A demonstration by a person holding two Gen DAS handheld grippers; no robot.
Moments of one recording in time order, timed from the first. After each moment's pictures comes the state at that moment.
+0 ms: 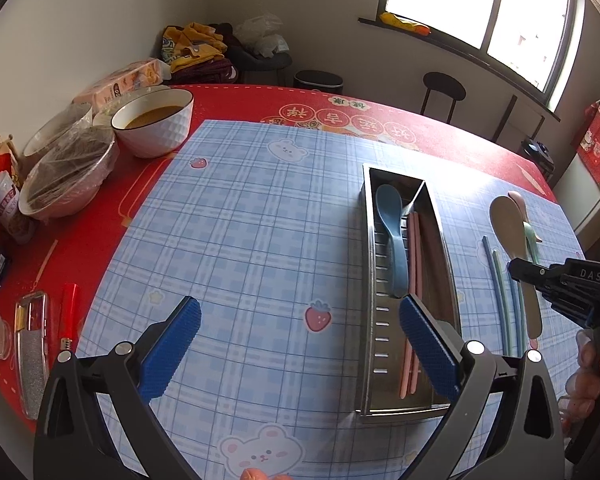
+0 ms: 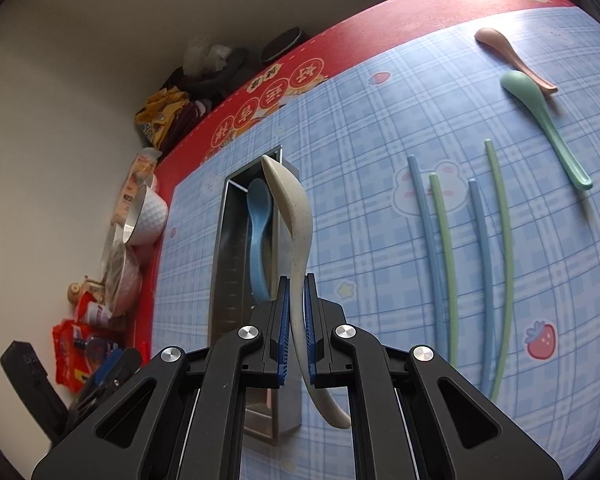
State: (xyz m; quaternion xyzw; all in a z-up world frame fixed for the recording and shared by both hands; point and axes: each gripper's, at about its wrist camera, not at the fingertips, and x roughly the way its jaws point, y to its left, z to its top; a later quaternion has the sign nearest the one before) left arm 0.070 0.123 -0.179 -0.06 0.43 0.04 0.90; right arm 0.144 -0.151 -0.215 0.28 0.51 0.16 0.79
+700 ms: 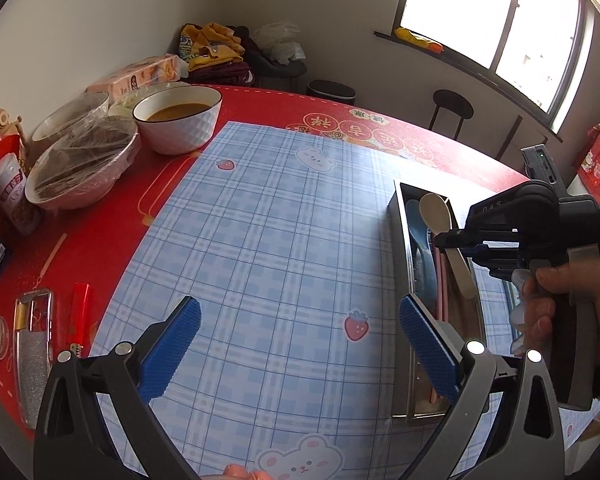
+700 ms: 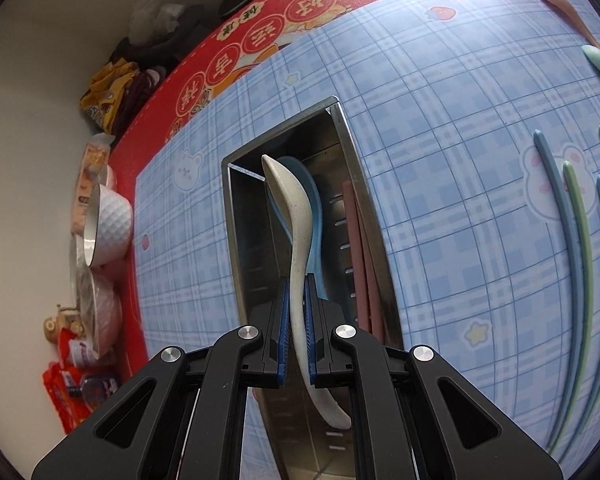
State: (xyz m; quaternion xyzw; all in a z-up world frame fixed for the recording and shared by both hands) left arm 0.066 0.166 -0.184 -0.09 0.42 0.05 0.90; right arm 0.222 -0.059 -0.255 0.29 0.60 0.08 0.74
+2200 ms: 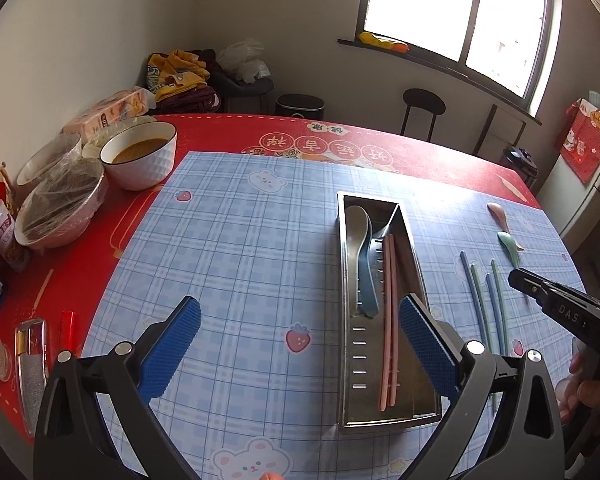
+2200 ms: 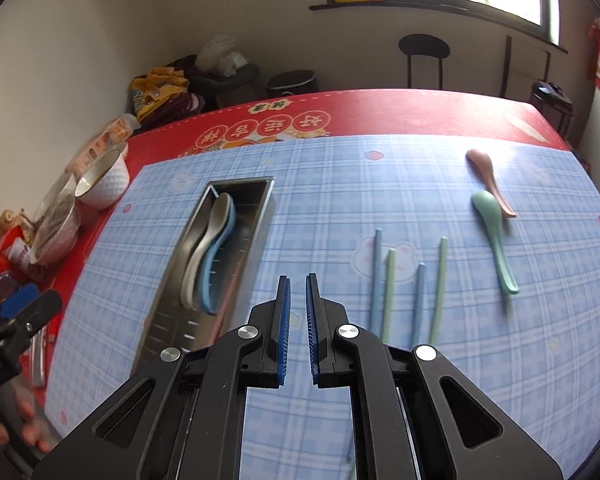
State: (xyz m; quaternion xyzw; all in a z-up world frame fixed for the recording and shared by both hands) left arm 0.071 0.101 -0.156 -0.05 0.40 0.01 0.92; right arm 0.106 -0.154 -0.180 0.08 0.44 0.09 0.89
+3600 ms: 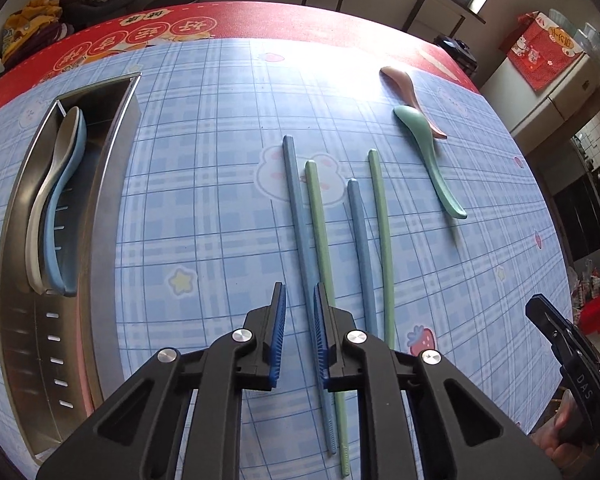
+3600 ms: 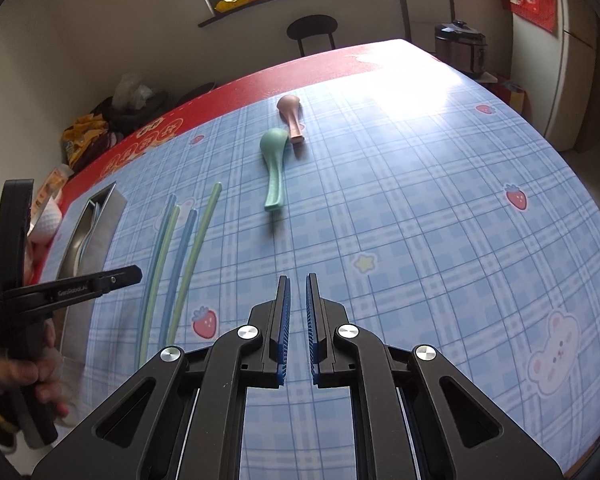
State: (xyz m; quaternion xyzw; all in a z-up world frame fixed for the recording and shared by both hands) left arm 0.158 -0.114 -0.265 -0.03 0.56 -0.14 0.82; right arm 0.040 -0.347 -0.238 0.16 0.45 0.00 0.88
